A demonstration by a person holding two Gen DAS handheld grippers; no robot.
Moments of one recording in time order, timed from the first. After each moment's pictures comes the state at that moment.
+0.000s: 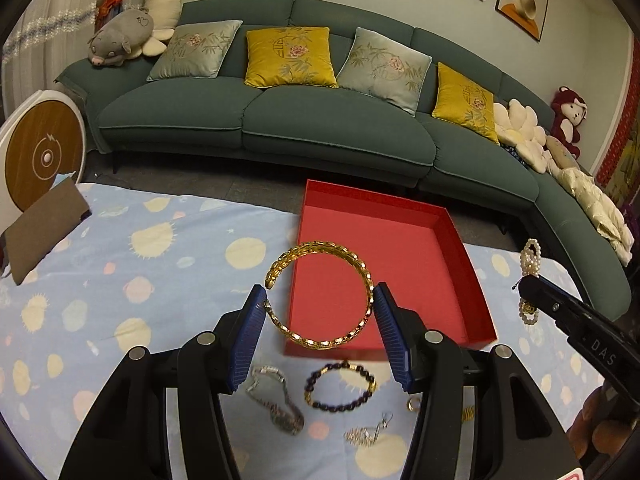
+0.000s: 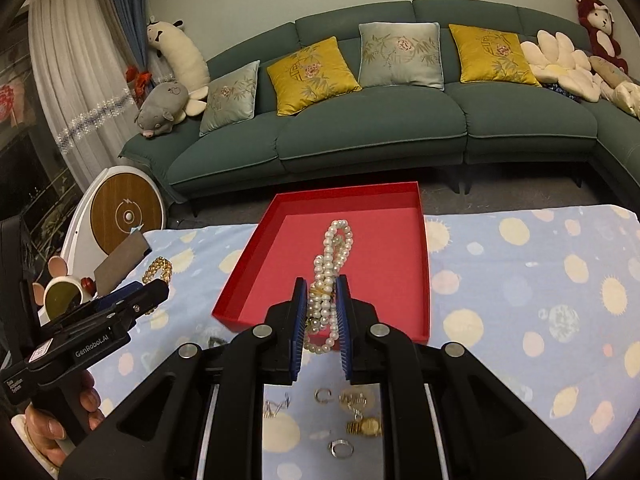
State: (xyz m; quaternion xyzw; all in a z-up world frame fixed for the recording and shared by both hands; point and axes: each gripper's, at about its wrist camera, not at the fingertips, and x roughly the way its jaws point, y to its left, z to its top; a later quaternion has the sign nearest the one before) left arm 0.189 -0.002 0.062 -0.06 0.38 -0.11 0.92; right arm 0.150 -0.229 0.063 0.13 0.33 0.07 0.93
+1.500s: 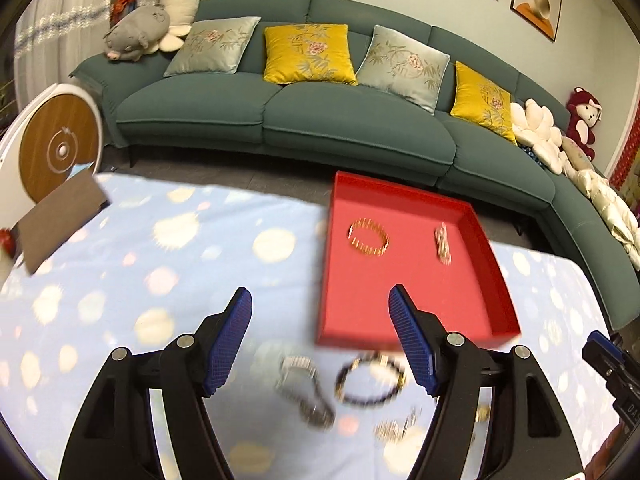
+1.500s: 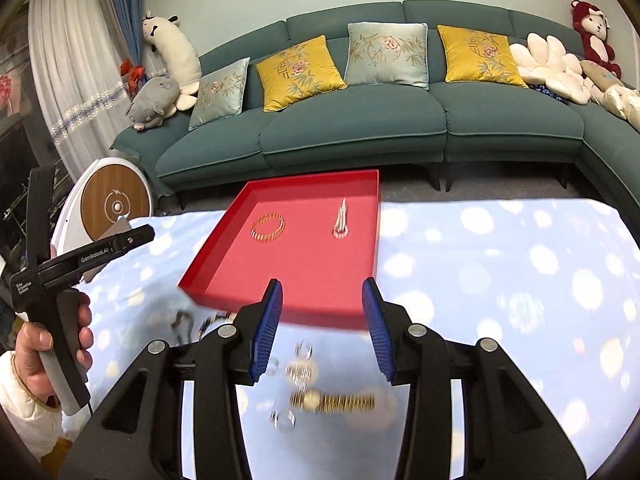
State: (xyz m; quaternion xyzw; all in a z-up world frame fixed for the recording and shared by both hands) left arm 0.165 0.022 0.053 -0.05 0.39 -0.07 0.92; right arm 0.097 -0.271 0.052 0.11 0.34 0.06 0.93
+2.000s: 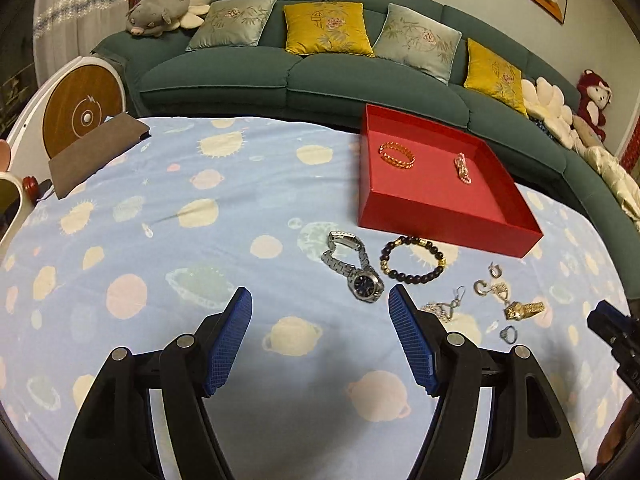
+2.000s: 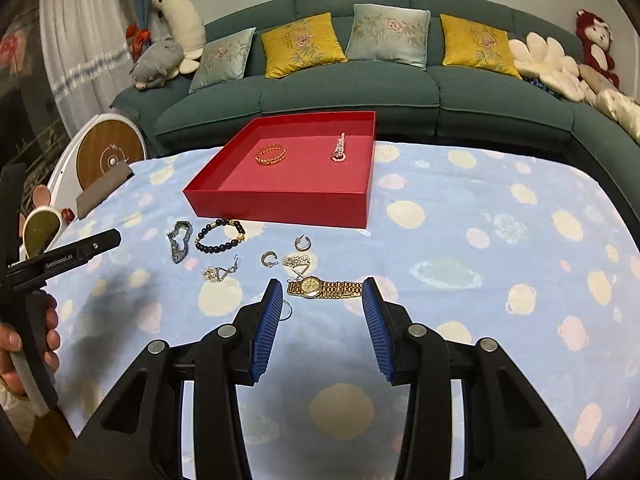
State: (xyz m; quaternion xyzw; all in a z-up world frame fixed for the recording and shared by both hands) left arm 0.088 0.051 -0.005 -0.04 0.41 -0.05 0.91; right arm 0.034 -0.242 0.008 0.05 0.37 0.05 0.93
